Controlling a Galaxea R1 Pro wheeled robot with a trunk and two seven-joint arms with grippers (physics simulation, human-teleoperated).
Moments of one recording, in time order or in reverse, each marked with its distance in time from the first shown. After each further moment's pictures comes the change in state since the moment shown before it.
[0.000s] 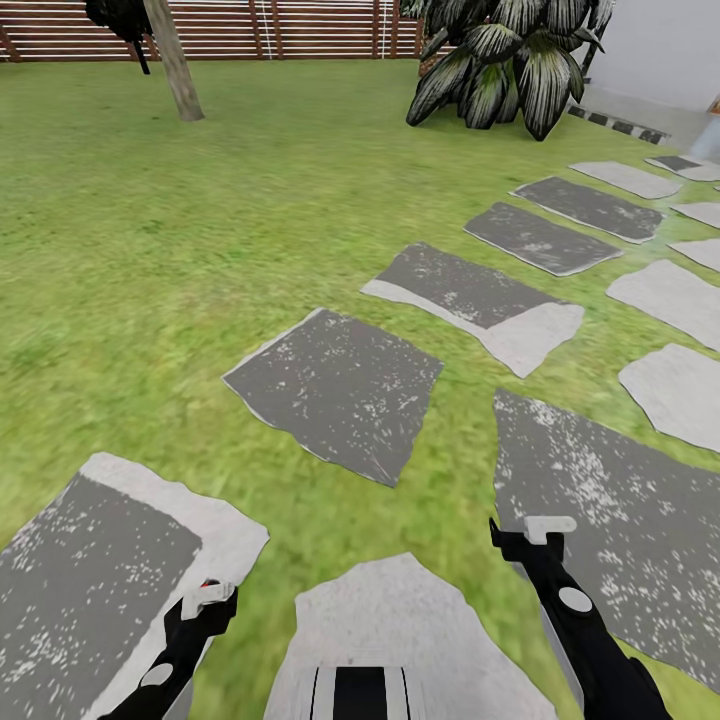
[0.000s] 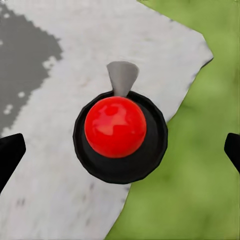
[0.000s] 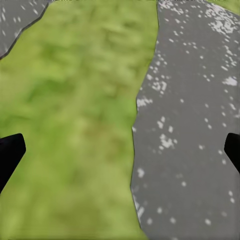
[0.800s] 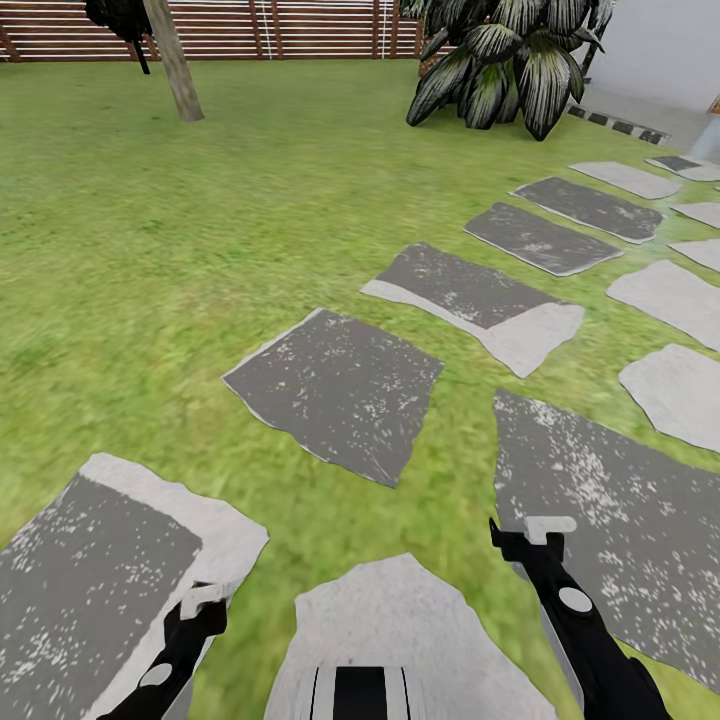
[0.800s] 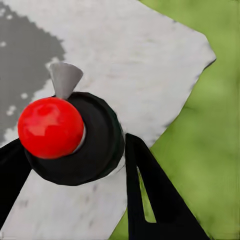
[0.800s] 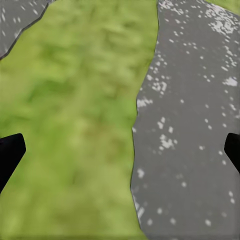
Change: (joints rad) left arm 0.000 0.002 -0.001 0.000 0.001 -0.001 0.005; right arm 0.000 0.000 0.000 0.000 0.000 0.000 0.000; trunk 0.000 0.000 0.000
